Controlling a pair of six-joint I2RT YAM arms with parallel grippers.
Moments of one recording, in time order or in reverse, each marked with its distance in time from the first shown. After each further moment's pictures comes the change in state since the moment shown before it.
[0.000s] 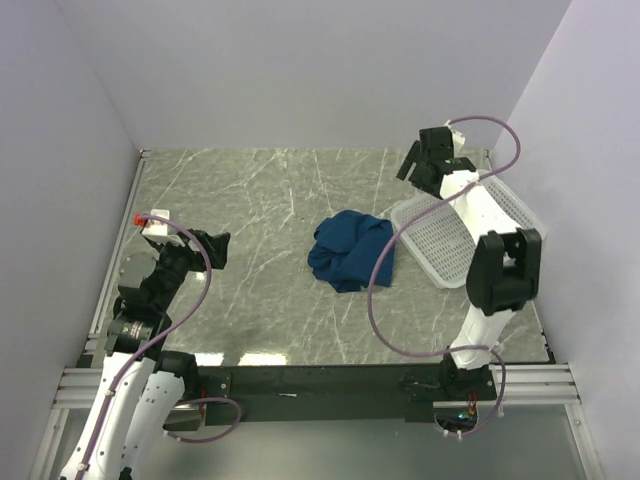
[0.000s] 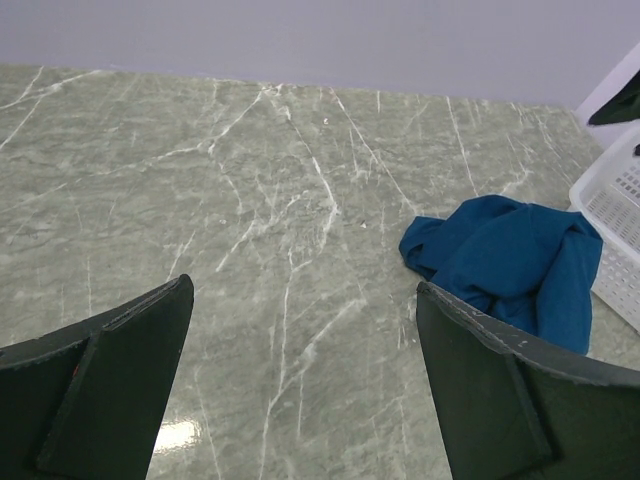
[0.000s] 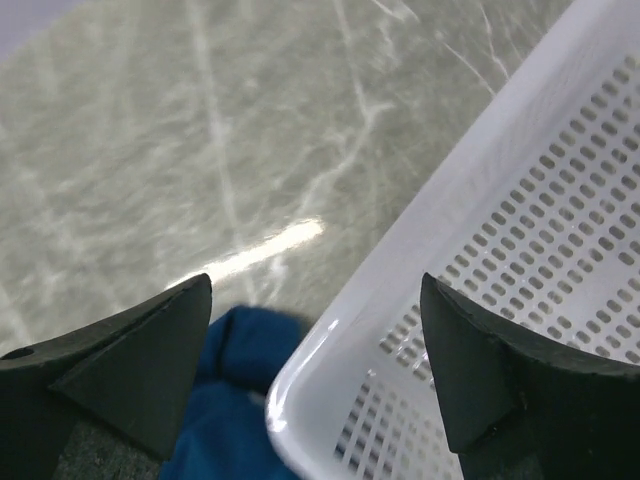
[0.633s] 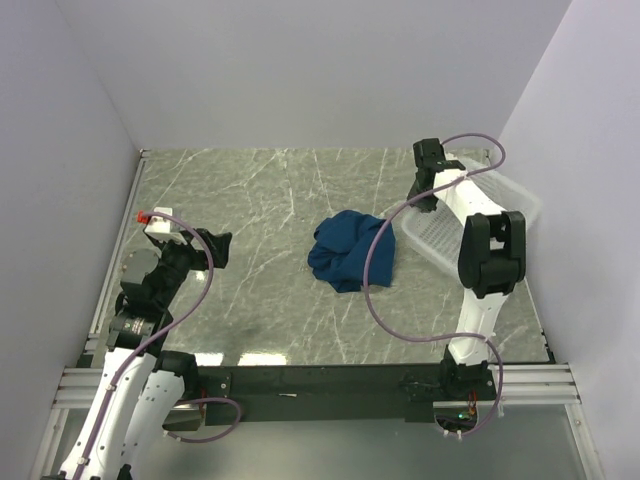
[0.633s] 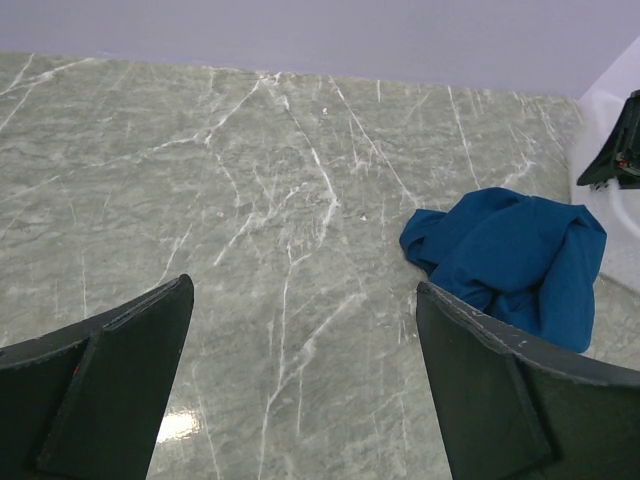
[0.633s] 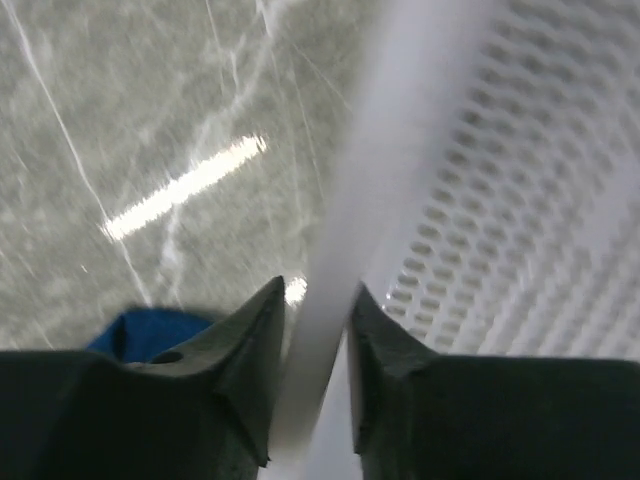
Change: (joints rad) left arm 0.000 0.031 0.000 0.007 0.008 0.000; right arm -0.040 0.210 0.039 -0.114 -0.011 0.023
